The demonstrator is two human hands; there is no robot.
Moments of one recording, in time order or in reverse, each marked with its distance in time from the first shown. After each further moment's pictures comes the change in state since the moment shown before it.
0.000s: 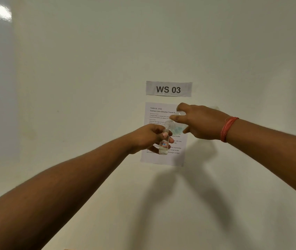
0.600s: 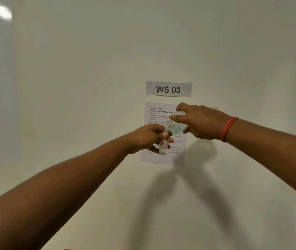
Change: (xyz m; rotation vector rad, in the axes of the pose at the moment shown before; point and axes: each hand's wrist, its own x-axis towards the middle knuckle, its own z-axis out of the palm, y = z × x) left_hand 0.000 0.000 -0.001 -0.003 -0.004 0.000; right_hand 0.000 0.000 0.000 0.008 -0.006 0.004
